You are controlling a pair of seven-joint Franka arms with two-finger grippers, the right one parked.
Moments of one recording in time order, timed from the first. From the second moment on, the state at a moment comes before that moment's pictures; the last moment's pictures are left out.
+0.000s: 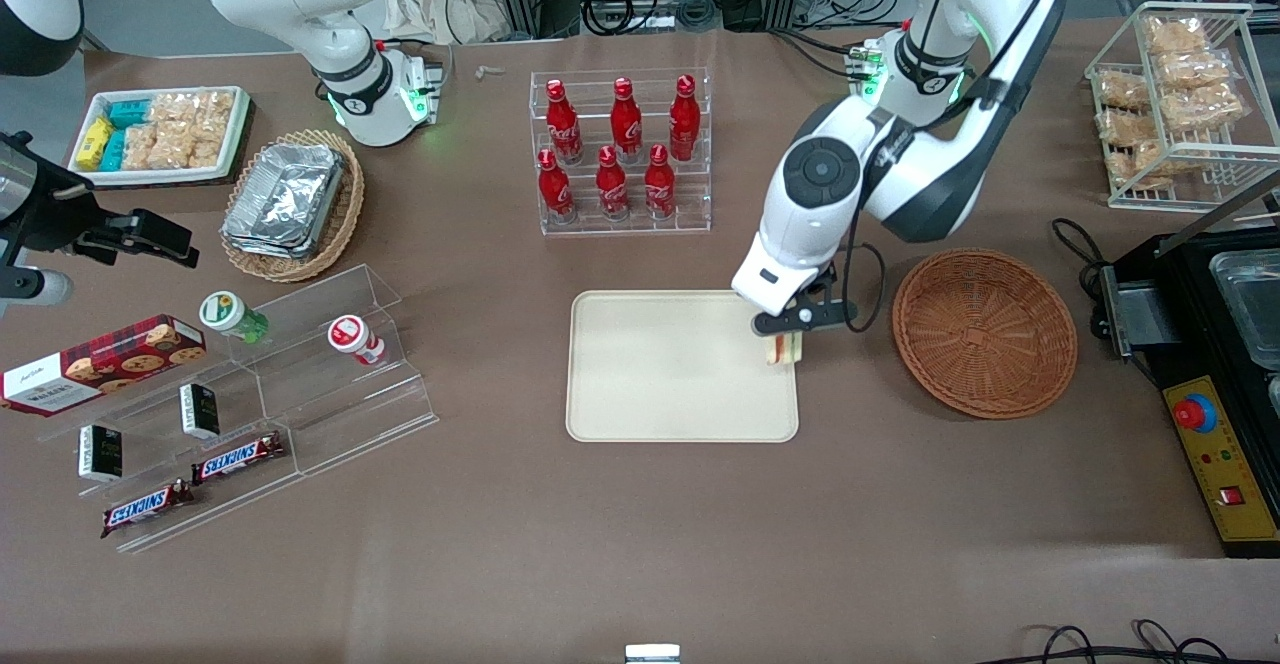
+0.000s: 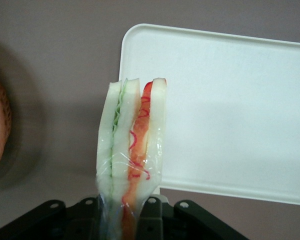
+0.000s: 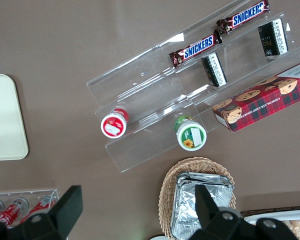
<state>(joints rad) -0.14 0.34 -0.49 -1.87 0.20 2.13 -0.80</state>
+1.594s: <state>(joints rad) -0.14 0.60 -0.49 -1.87 0.40 2.29 -0.79</state>
